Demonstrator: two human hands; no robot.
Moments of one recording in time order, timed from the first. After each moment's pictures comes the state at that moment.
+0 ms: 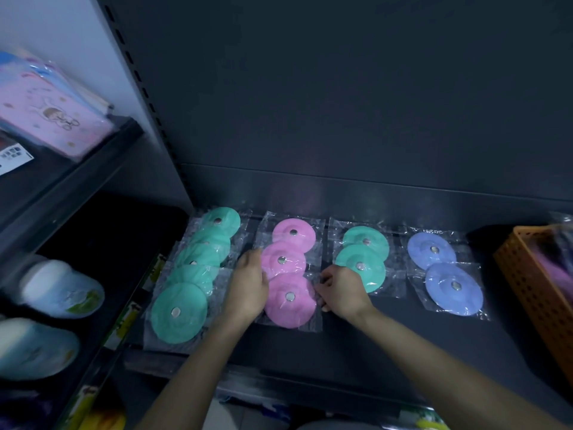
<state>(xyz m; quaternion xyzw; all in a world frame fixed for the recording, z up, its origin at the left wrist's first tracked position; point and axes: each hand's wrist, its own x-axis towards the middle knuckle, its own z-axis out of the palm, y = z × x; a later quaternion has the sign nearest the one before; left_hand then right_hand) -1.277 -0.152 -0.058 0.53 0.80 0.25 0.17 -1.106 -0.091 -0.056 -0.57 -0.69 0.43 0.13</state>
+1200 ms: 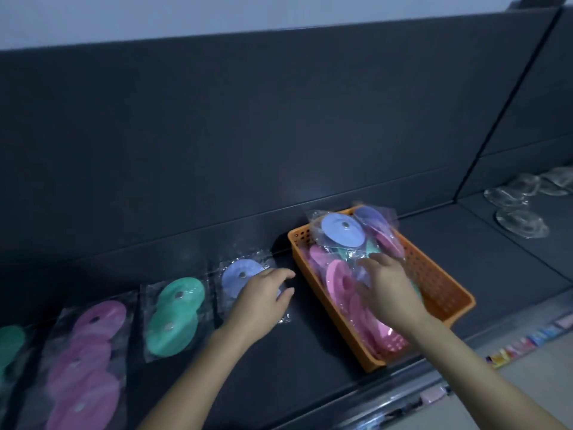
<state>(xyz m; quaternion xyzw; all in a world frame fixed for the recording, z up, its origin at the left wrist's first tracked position) -0.961 -0.060 0.003 0.79 0.52 0.25 0.21 -0.730 -0.086 0.017 -0.71 -0.67 0.10 0.16</state>
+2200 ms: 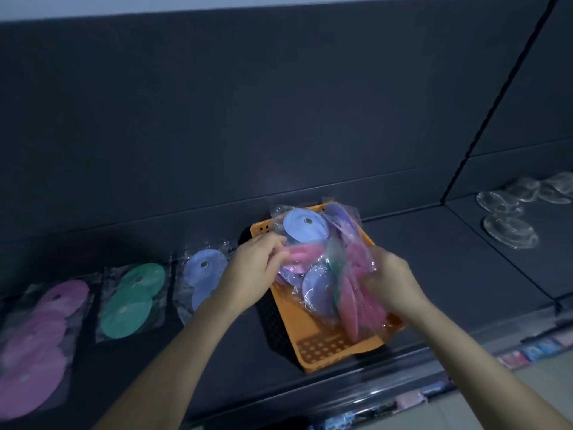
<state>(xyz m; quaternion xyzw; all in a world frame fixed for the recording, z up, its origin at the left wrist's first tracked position) -0.873 -0.047 0.026 0.78 0.51 0.32 0.15 -0.636 -0.074 0.023 -0.71 -0.62 0.24 0.25</state>
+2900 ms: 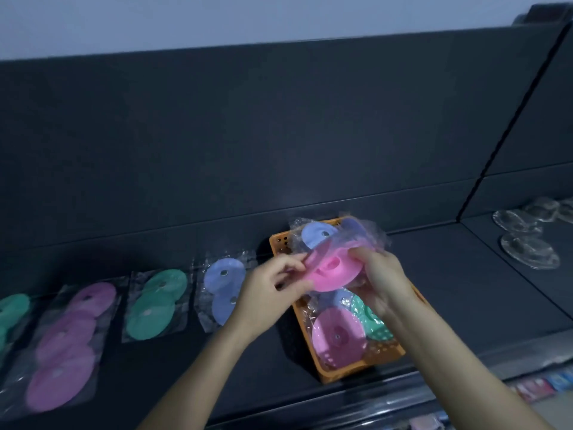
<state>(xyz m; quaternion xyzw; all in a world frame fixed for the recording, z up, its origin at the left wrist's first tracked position) -0.883 -0.084 0.034 0.67 0.45 0.43 0.40 -0.695 -0.064 0.056 -0.52 -0.23 0.59 0.57</state>
